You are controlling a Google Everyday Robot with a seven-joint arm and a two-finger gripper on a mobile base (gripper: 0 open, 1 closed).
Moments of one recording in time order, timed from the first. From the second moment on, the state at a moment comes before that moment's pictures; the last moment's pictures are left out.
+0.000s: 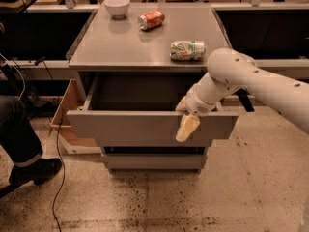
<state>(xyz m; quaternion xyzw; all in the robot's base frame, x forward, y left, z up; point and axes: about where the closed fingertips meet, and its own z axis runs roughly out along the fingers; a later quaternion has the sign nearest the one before) 0.616 -0.100 0.693 -0.66 0.72 0.12 0.20</state>
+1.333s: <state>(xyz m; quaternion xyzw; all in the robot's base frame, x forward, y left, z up) 0.464 -0.133 0.748 -0.67 0.72 0.18 0.02</state>
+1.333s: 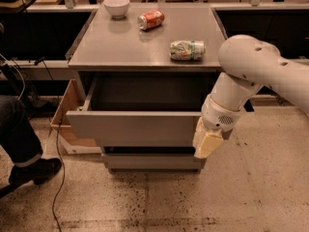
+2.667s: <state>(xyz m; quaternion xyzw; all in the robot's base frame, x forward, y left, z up) 0.611 -0.109 0.748 -0.66 0.72 0.12 0.20</state>
